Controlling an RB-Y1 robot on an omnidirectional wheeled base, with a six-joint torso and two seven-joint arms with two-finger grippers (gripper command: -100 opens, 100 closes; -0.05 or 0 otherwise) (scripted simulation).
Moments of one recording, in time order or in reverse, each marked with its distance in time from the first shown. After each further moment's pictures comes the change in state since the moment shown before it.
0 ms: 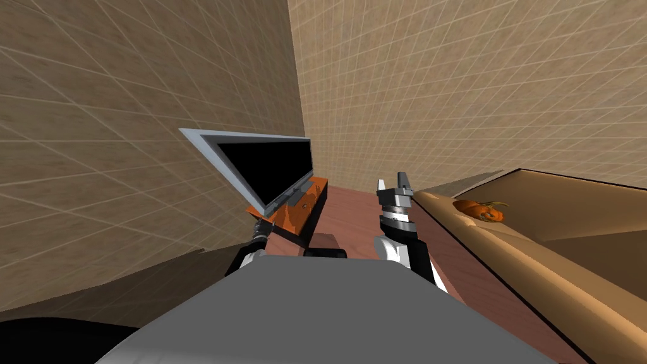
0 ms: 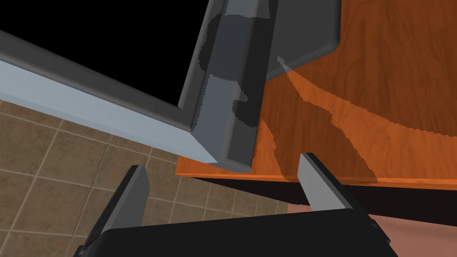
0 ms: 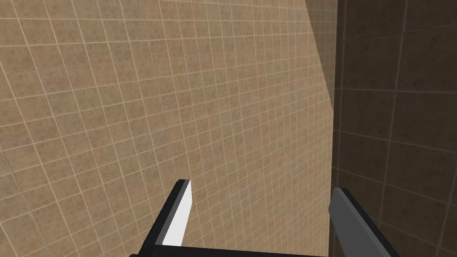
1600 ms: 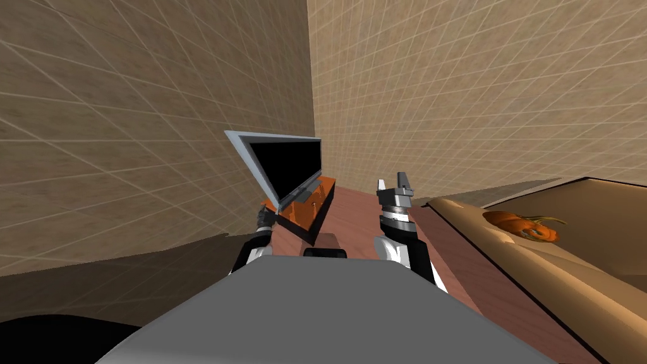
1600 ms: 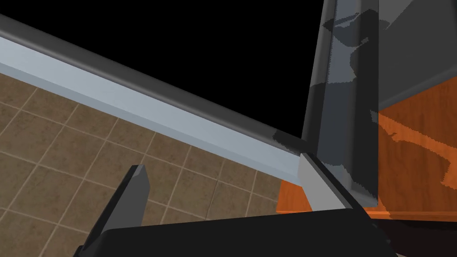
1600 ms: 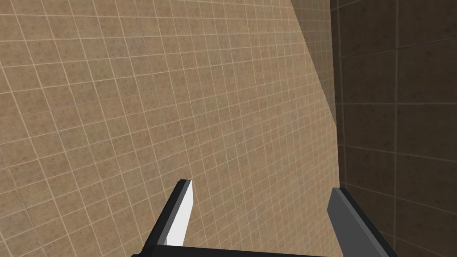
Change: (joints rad) left arm 0.046 -0.010 -0.105 -0.237 -0.256 -0.179 -0.011; right arm 0.000 0.000 0.000 0.000 0.000 0.000 0.000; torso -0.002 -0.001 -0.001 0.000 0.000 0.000
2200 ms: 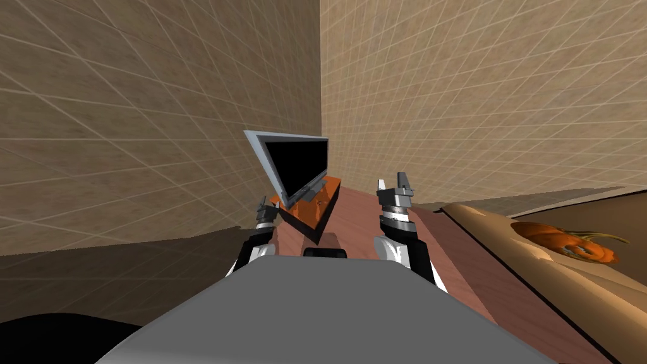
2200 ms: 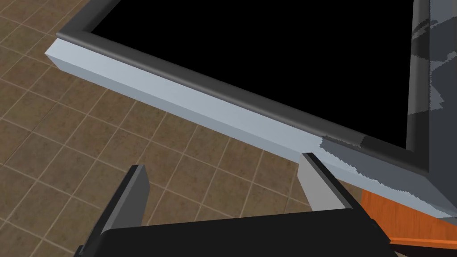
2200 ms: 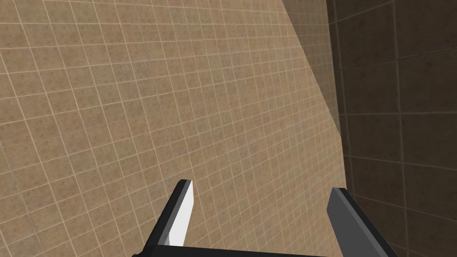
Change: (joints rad) left arm 0.029 -0.035 -0.042 -0.174 -0.166 -0.084 -0.017; right arm 0.000 0.000 0.000 0.000 0.000 0.000 0.000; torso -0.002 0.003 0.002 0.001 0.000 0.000
